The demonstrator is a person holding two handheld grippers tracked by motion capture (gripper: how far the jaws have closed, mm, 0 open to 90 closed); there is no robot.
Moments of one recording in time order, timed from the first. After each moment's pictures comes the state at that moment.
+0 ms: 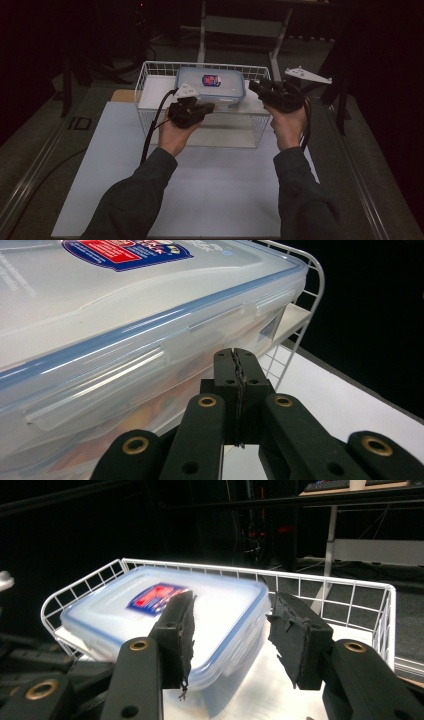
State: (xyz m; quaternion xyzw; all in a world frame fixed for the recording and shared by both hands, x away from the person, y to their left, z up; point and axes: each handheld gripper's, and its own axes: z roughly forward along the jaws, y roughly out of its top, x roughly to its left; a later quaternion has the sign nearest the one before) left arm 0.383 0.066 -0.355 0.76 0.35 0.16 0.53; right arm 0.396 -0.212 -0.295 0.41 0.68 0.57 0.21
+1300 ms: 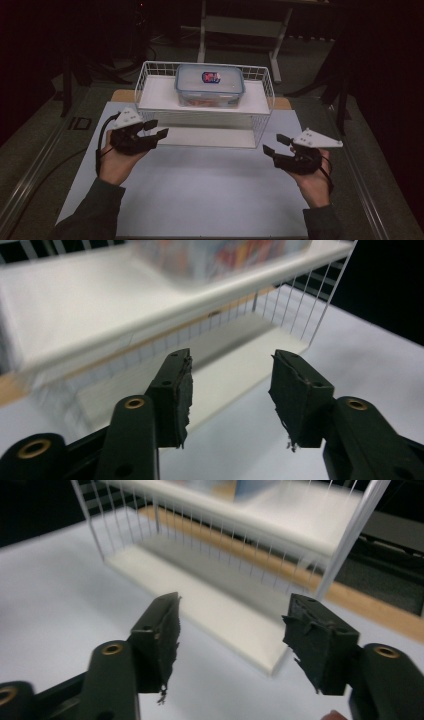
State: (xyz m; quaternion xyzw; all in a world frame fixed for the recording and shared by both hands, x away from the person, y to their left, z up) left arm 0.293 0.192 -0.385 0.76 0.39 0.22 0.47; right arm 0.288 -0.268 -0.383 0.35 0.78 0.46 0.24
